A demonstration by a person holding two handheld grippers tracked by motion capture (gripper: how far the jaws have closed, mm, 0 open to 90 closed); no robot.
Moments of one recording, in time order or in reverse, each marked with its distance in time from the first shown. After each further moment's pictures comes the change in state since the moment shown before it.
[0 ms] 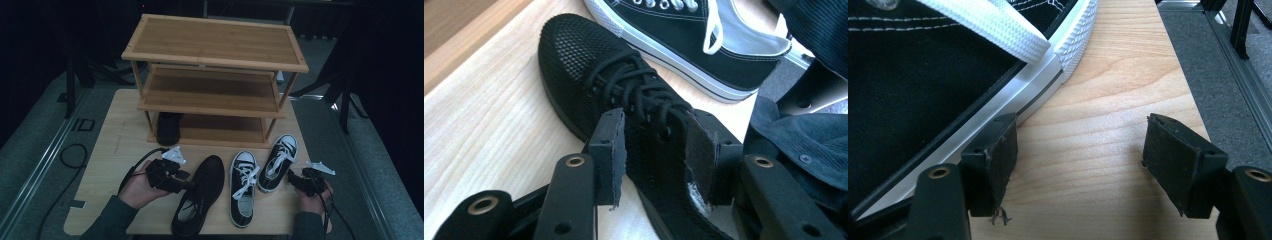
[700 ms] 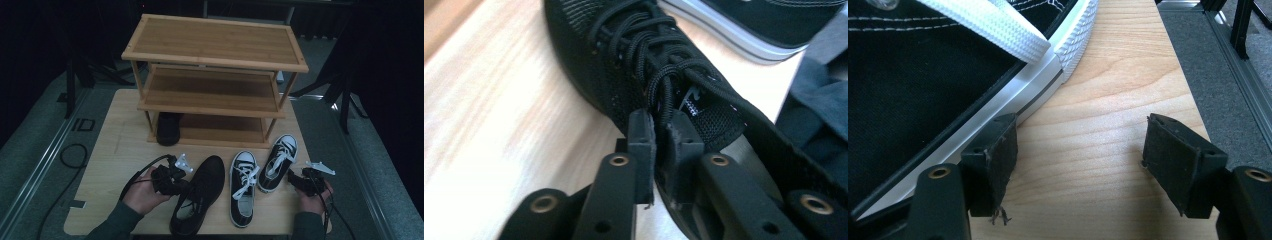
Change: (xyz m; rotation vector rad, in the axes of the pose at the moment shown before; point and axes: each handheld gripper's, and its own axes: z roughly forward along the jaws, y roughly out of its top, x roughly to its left) left arm -0.011 0.000 0.016 0.159 0.139 0.019; right arm 0.000 0.000 0.000 0.000 0.000 0.000
